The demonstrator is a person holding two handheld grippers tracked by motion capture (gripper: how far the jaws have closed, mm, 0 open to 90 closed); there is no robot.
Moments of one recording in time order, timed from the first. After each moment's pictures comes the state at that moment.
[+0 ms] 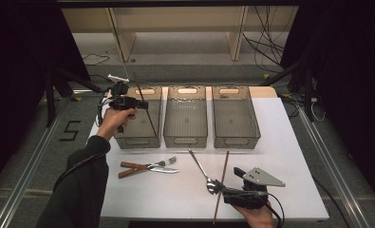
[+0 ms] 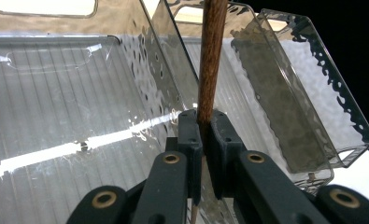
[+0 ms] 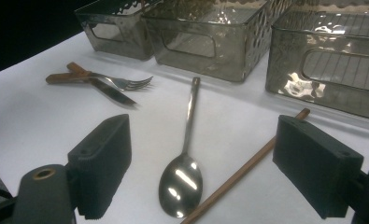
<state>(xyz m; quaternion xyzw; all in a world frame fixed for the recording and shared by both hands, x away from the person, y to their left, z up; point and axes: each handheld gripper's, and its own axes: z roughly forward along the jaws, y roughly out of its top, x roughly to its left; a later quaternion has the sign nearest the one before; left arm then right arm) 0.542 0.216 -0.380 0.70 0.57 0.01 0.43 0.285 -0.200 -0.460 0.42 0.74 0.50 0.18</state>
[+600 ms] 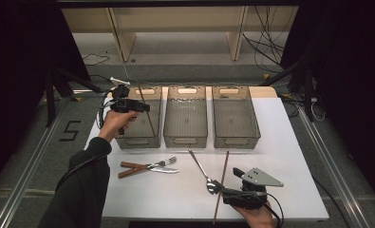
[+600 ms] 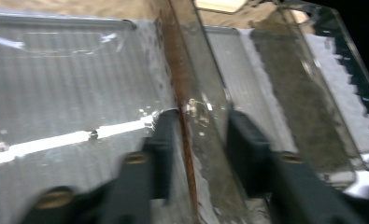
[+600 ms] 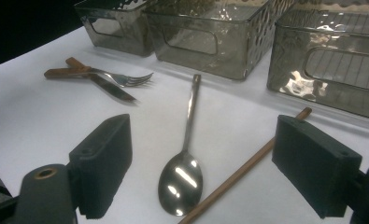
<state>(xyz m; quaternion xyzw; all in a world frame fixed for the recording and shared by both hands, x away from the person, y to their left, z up) 0.546 0.214 -0.390 0.70 0.60 0.03 0.39 0.286 -0.198 -0.462 0.41 0.74 0.49 0.19</state>
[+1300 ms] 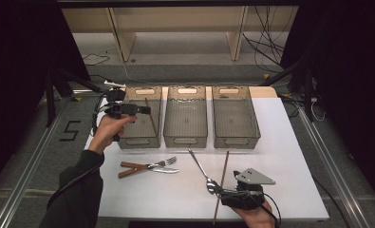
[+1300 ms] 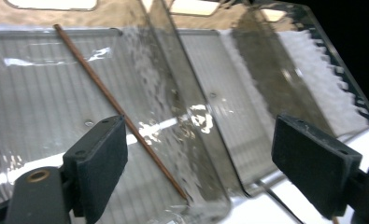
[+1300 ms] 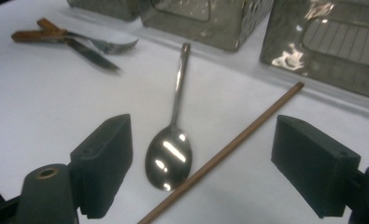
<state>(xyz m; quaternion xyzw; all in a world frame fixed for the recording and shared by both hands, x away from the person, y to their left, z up) 0.492 0.216 -0.369 0.70 0.56 0.05 0.44 0.286 -0.189 -0.464 0.43 0.78 0.42 0.20</state>
